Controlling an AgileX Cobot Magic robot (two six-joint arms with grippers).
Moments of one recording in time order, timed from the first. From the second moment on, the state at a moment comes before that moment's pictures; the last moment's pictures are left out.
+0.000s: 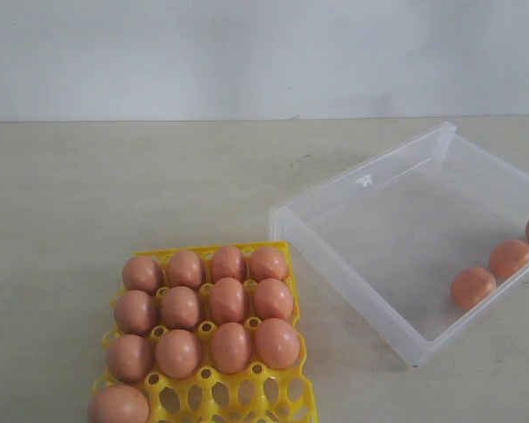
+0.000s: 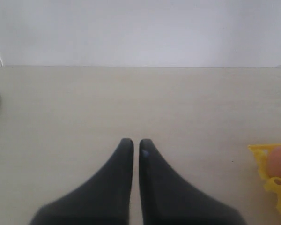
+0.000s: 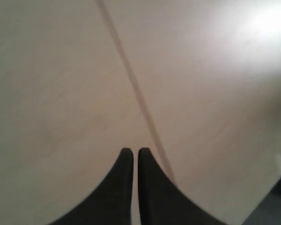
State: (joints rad) left arm 0.11 0.00 0.00 -0.19 0.29 0.22; right arm -0.42 1.83 -1.41 -0.67 1.00 0.29
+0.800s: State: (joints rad) left arm 0.11 0.00 0.00 -0.19 0.29 0.22; right arm 0.07 1.86 -1.42 0.04 1.22 -0.12
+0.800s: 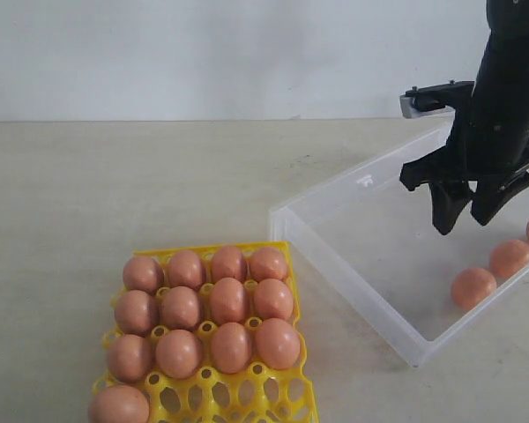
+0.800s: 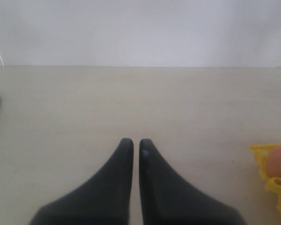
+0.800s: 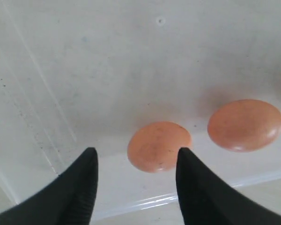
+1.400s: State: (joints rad) left arm 0.11 0.00 0.00 -0.19 0.29 0.22; right arm 0.07 1.96 -1.32 0.03 1.22 -0.04
